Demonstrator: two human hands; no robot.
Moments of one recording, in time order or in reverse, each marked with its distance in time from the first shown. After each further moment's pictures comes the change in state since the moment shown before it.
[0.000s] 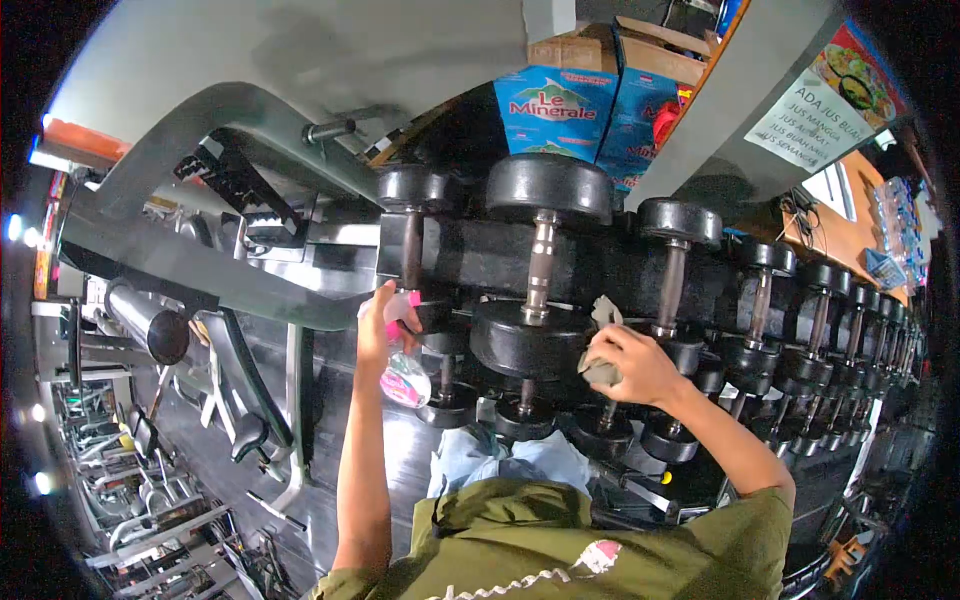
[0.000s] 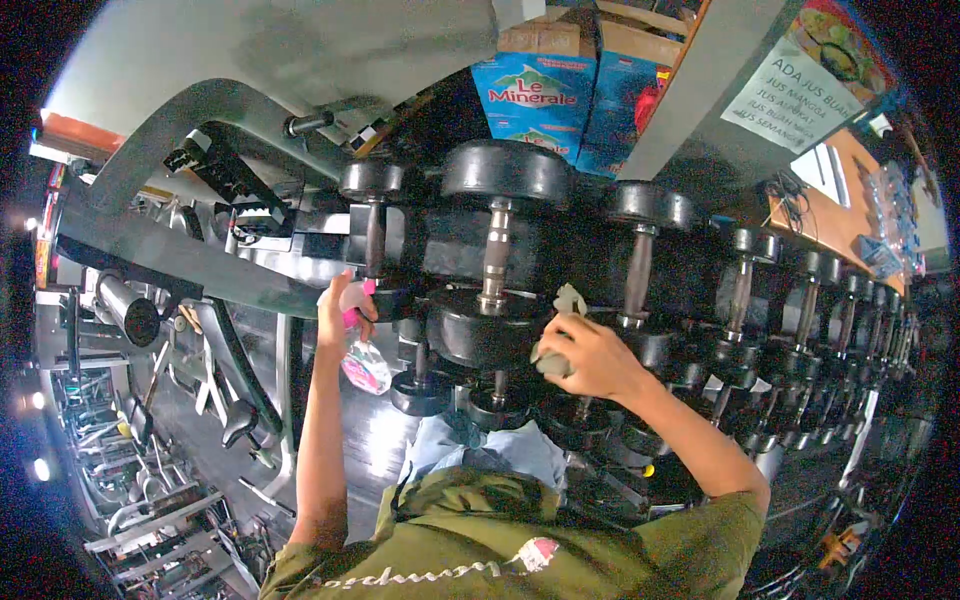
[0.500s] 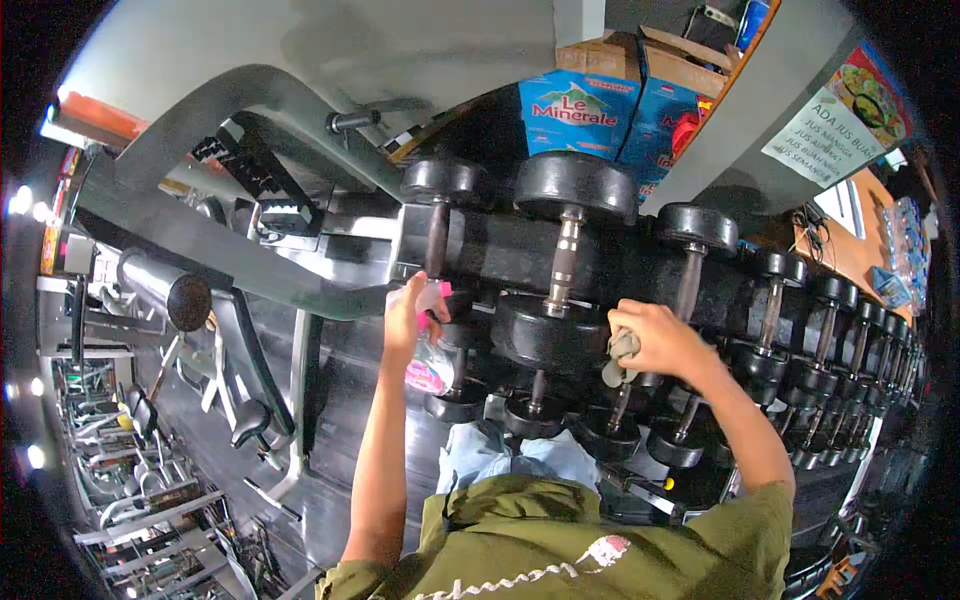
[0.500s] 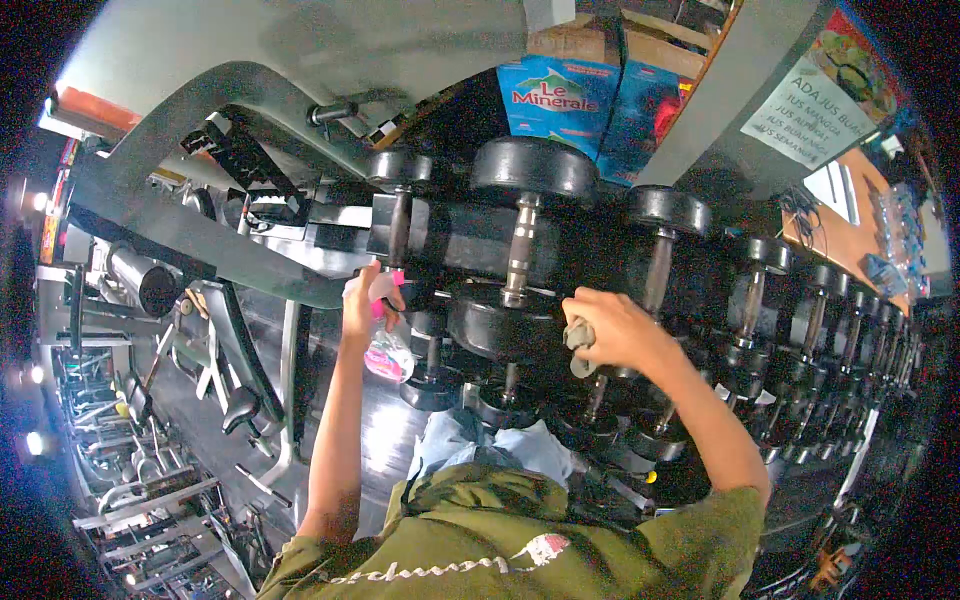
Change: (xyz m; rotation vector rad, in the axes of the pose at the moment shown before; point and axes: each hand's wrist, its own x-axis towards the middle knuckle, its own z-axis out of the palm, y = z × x) left_hand -0.002 -0.011 0.004 -0.018 -0.021 0.107; right_hand 0.036 0.005 -0.027 -0.003 -0.302 0.267
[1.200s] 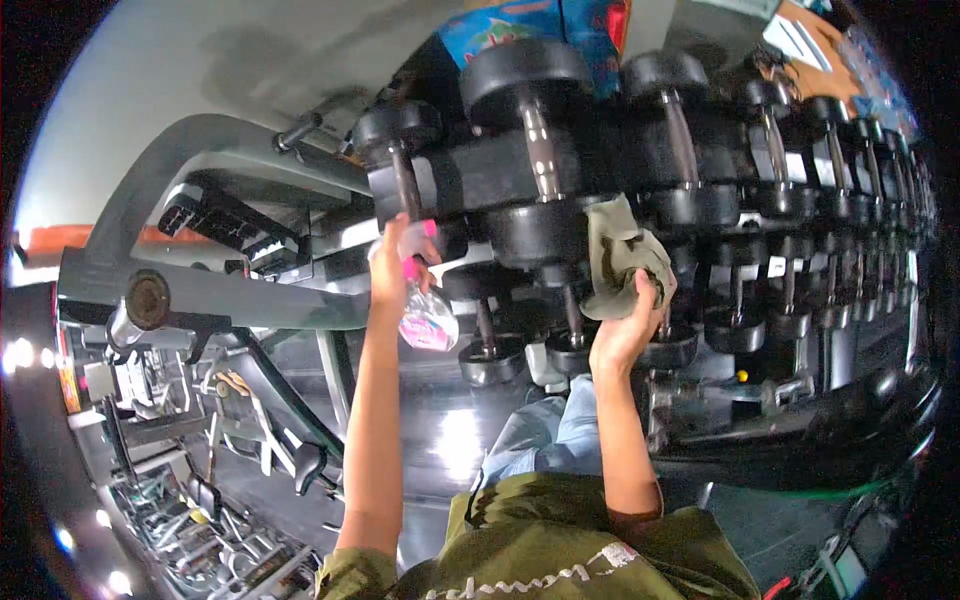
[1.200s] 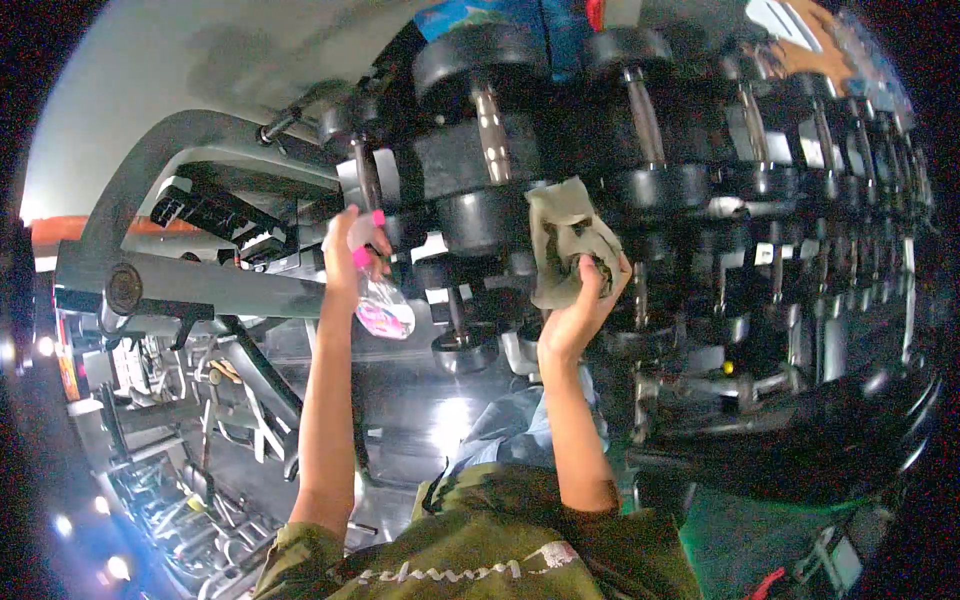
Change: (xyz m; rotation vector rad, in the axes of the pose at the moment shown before) left_hand 0.008 0.004 -0.010 0.156 -0.192 -0.025; right_hand 0.021 -0.106 0.199 1.566 1.862 0.205
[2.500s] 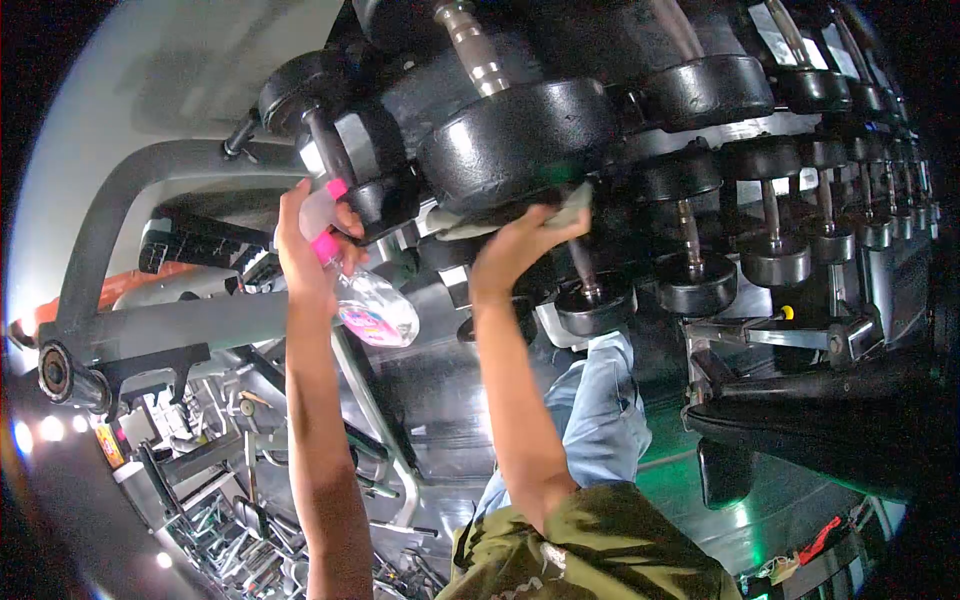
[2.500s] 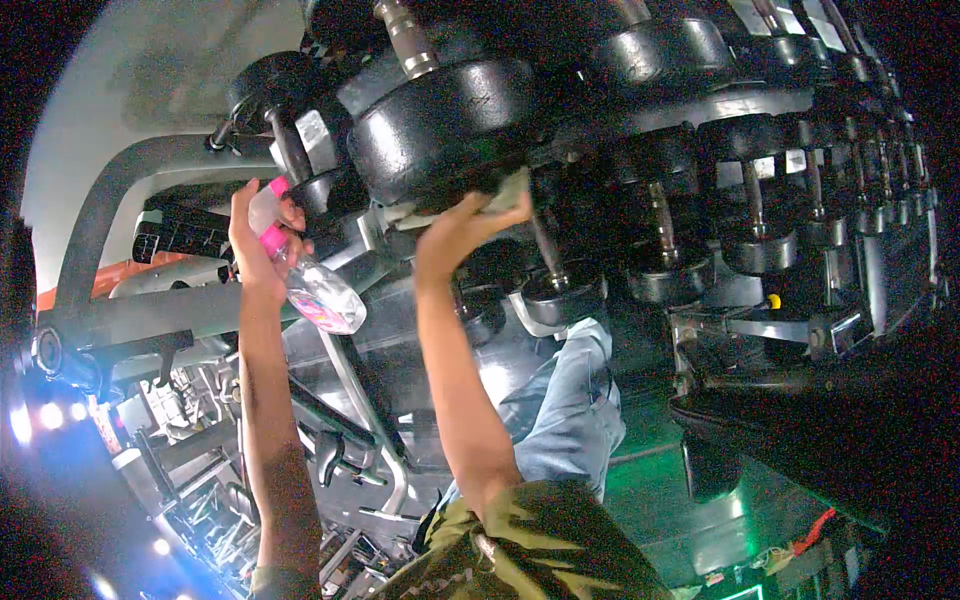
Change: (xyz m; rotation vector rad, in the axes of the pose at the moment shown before) left_hand -0.004 0.015 0.005 0.051 0.012 -0.042; right_hand -0.016 0.156 0.037 -0.246 0.343 -0.348
